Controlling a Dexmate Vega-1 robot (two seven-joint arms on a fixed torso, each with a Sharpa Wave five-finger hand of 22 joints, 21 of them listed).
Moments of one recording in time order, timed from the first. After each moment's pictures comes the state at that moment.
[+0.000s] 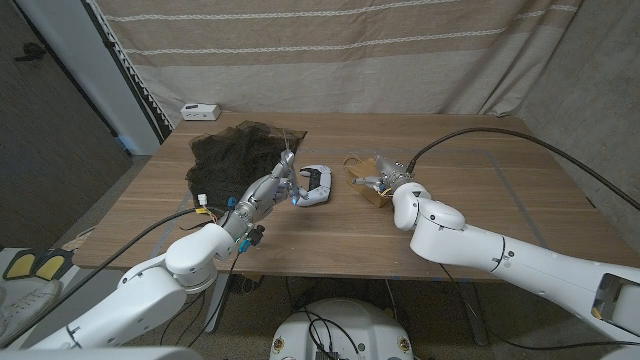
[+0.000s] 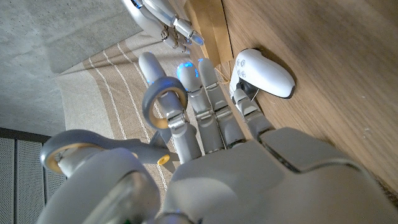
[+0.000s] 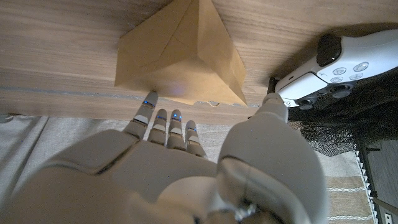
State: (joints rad) left arm 1.43 0.89 0.22 -2.20 -0.59 0.01 0.20; left_hand 0.31 -0.16 -0.34 -0.12 0.37 1.30 0.06 0.55 0.32 1.08 -0.05 1.04 0.91 0.77 -0.08 0.52 0.85 0.32 0.08 0.22 0.23; right arm -0.61 -0.75 -1.06 -2.17 -0.28 -1.13 -0.17; right_hand 0.73 0.11 -0.24 -0.06 0.50 0.00 0.12 0.20 0.20 0.08 0.15 0.24 0.21 0.06 0.12 0.20 0.20 0.04 0.15 0.54 0.18
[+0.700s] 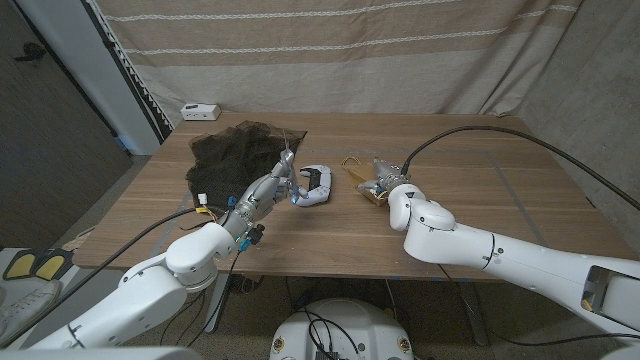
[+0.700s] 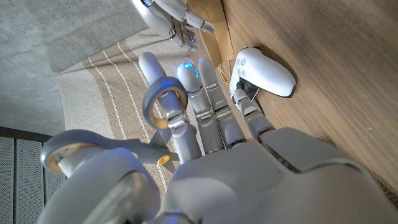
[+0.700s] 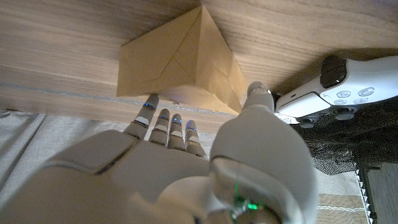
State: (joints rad) left arm 1.42 0.89 0.23 -2.19 -0.59 0.01 0.20; left_hand 0.31 -0.16 -0.34 -0.12 0.37 1.30 0.06 0.55 0.32 1.08 -0.05 1.06 0.91 0.77 -0.08 0.53 0.84 0.32 0.07 0.22 0.23; right arm -0.56 -0.73 -1.13 -2.12 -0.32 -1.15 -0.13; right_hand 0.95 0.18 -0.12 -0.15 0.51 0.02 0.12 0.22 0.20 0.06 0.11 0.25 0.23 0.12 0.06 0.23 0.20 0.13 0.11 0.54 0.18
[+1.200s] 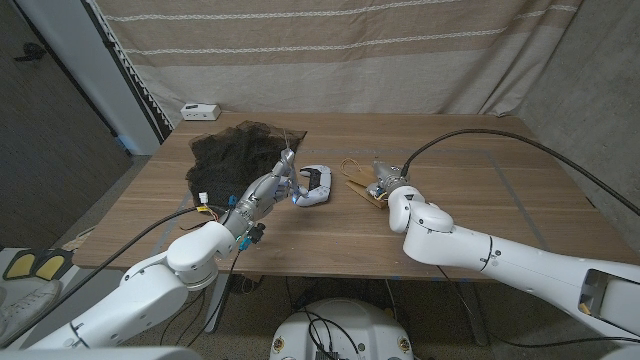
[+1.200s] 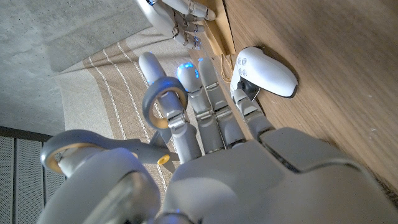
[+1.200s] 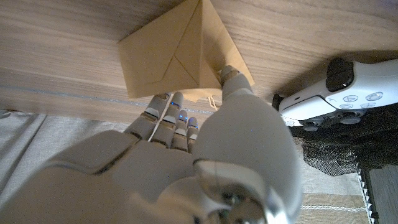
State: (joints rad) left arm 1.41 0.88 0.23 -2.18 -0.60 0.02 0.20; left_hand 0.31 -0.16 -0.34 -0.12 0.37 1.30 0.06 0.55 0.32 1.08 -0.05 1.06 0.91 0.77 -0.08 0.53 0.84 0.32 0.07 0.22 0.23; right arm -0.59 -0.71 -1.11 -2.08 -0.33 -1.12 -0.15; right_hand 1.24 0.18 0.05 -0.16 0.46 0.10 0.08 0.24 0.21 0.13 0.04 0.29 0.23 0.35 -0.04 0.35 0.26 0.38 -0.04 0.64 0.20
